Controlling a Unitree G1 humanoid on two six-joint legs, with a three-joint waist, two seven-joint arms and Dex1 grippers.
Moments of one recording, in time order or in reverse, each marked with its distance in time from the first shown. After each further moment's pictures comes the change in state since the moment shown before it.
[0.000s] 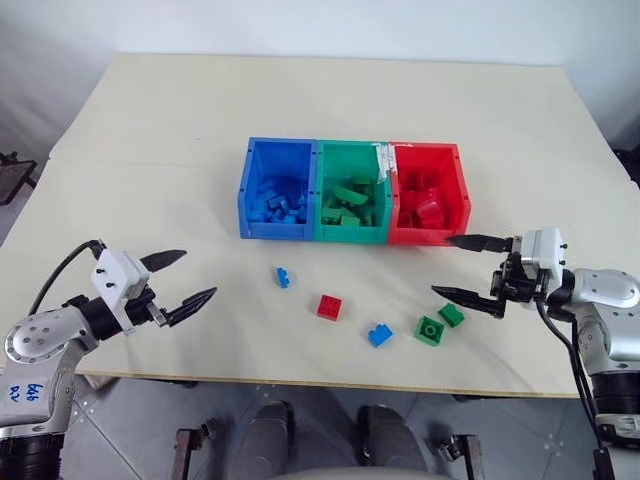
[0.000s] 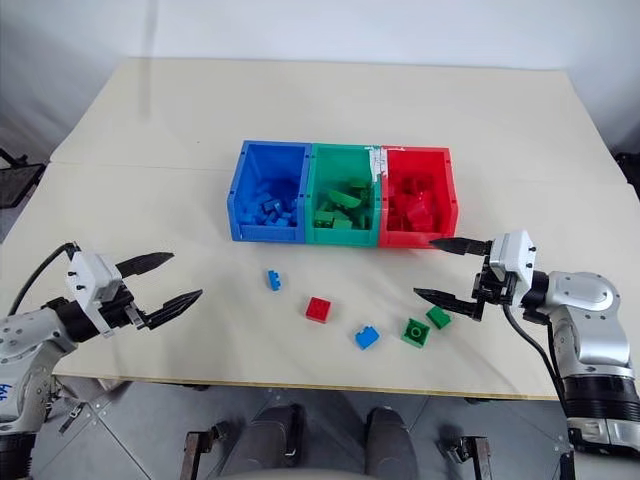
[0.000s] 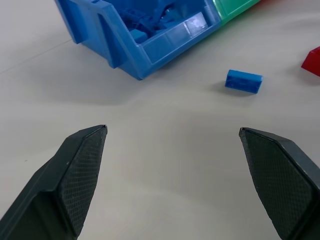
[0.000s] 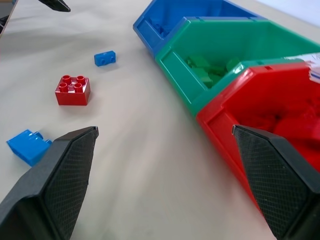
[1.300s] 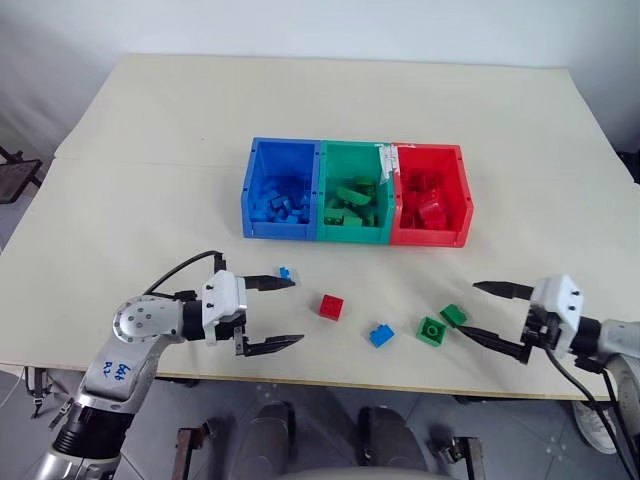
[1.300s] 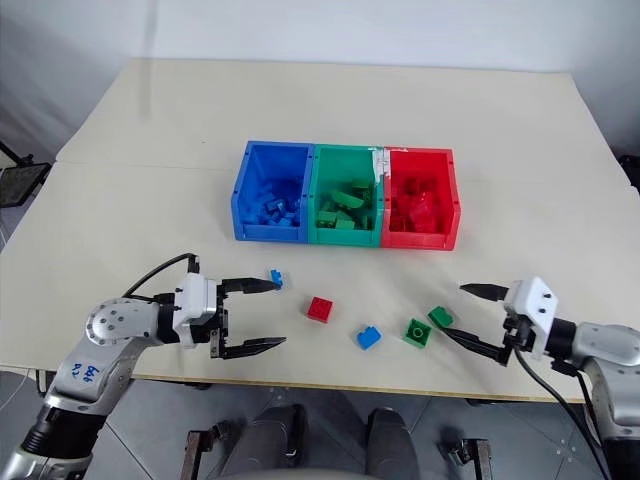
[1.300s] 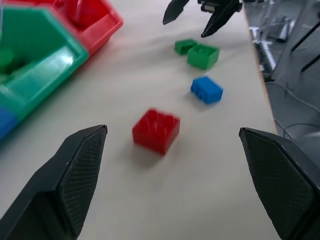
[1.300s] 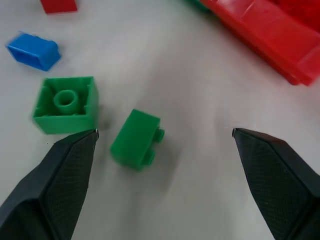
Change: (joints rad) left arm -0.133 -0.075 -0.372 -0.121 0.012 -0.031 -0.179; right arm 0.308 -0.077 -0.069 -0.120 -0.121 0.074 -0.151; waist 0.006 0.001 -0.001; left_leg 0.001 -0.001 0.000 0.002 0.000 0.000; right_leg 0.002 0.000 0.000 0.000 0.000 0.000
